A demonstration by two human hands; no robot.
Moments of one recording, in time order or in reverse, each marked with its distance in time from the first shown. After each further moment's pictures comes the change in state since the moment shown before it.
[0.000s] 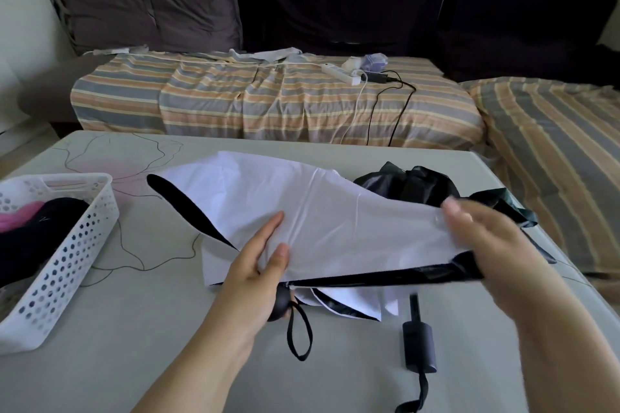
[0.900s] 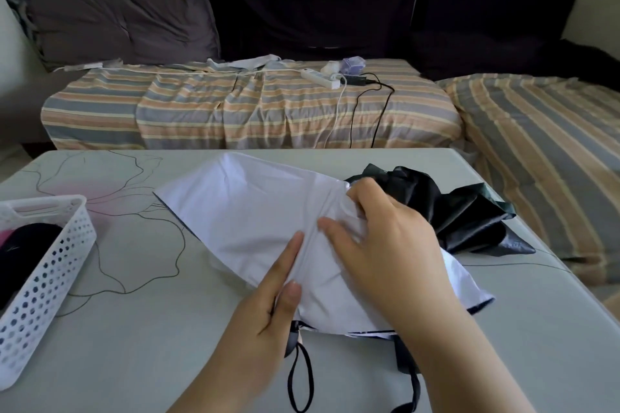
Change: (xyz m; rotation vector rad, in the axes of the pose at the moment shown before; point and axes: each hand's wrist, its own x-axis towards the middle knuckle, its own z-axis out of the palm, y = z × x) left_hand -0.019 -0.006 0.009 0.226 -0.261 0.205; right_hand -0.004 -0.019 0.082 -0.803 0.381 -0.718
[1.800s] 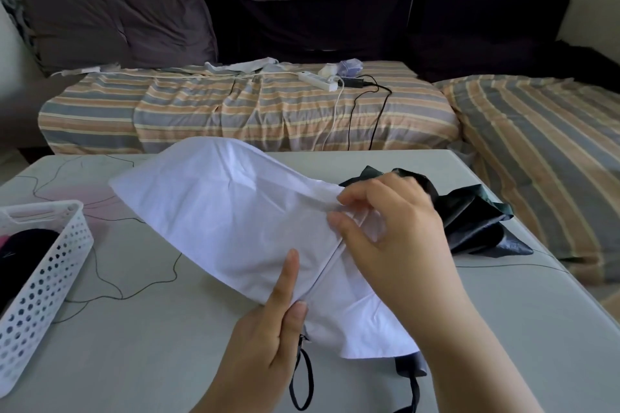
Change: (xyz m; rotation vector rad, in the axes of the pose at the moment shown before) left_hand -0.008 -0.025 0.009 0.289 0.081 0.217; right_hand 0.002 0.004 -0.007 0.155 0.048 0.041
